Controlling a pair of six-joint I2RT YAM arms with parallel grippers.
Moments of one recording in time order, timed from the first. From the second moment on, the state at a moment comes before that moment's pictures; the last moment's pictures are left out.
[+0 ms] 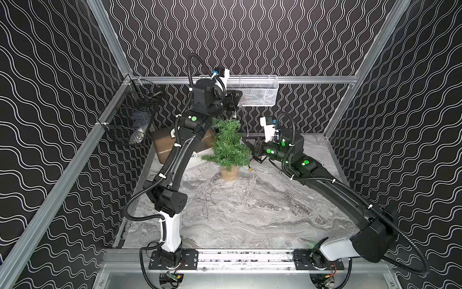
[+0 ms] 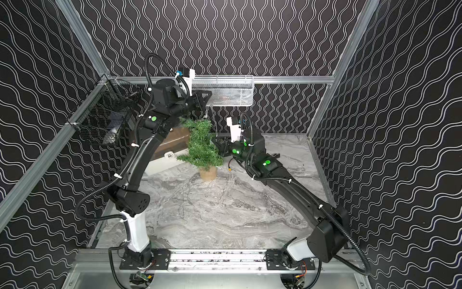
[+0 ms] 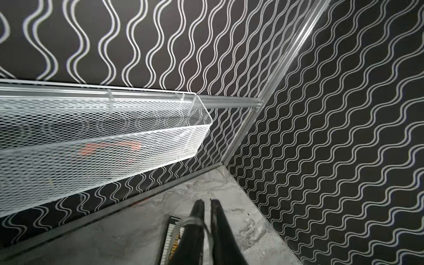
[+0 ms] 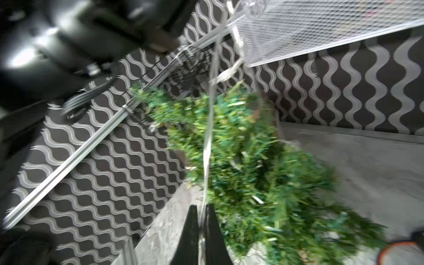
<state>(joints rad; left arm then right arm) -0.30 1.97 2.38 -0.47 0.32 -0.39 0.64 1.45 1.34 0.00 -0.34 0.55</state>
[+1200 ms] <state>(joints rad) -0.05 1.95 2.14 -0.20 0.45 -0.49 0.68 1.60 1.46 -0.03 -0.42 0.56</state>
